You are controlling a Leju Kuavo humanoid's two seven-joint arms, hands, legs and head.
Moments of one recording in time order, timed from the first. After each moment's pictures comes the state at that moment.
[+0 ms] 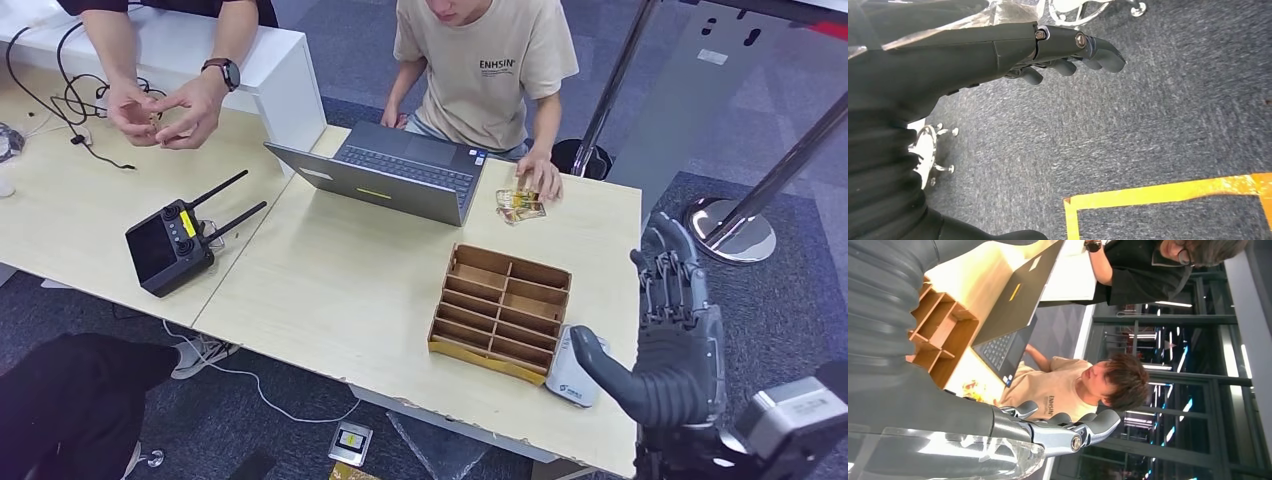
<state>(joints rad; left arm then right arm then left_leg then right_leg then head) -0.10 0.06 -0.81 -0.20 0.22 0.49 0.06 0.02 -0.26 0.38 -2.08 -0.01 -0.41 -0.16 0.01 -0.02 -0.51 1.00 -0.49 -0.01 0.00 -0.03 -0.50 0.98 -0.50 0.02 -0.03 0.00</state>
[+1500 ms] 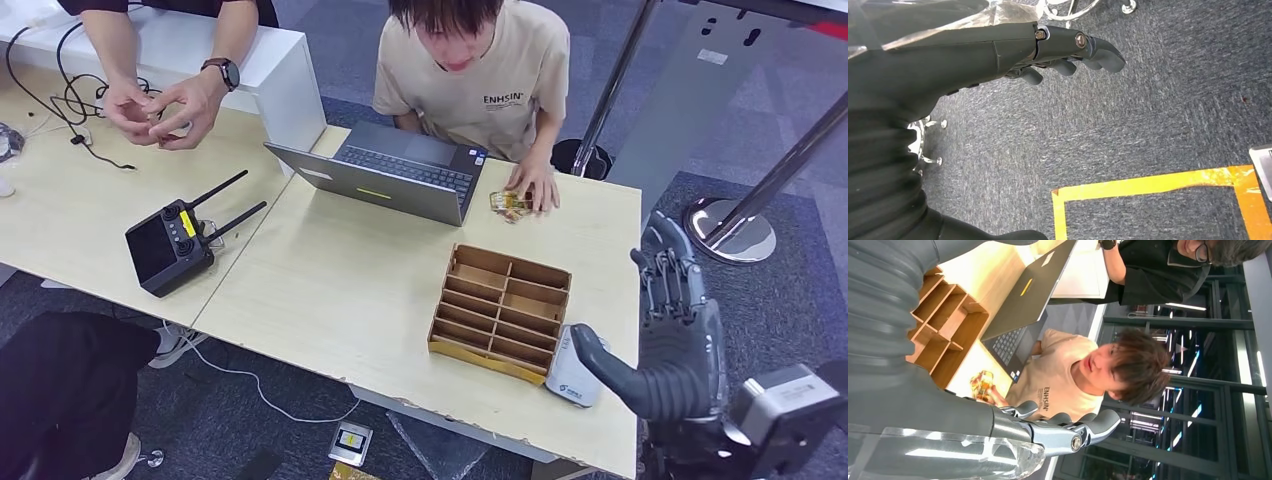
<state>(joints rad) -0.11 0.04 -0.83 -0.20 0.26 0.53 0.03 0.00 -0.29 0.36 -2.06 -0.01 -0.36 -0.13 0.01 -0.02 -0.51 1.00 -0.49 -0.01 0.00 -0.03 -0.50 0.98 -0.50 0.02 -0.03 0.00</state>
